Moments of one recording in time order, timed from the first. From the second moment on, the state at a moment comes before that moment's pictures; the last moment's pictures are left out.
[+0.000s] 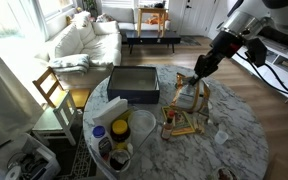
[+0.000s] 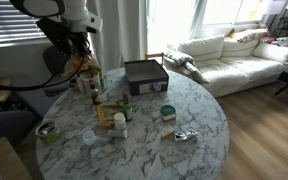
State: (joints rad) arm -0.03 -0.24 -0.06 -2.25 0.60 2.13 -0.30
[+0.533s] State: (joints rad) arm 0.10 -0.18 0.04 -2.28 0.82 2.42 -0.30
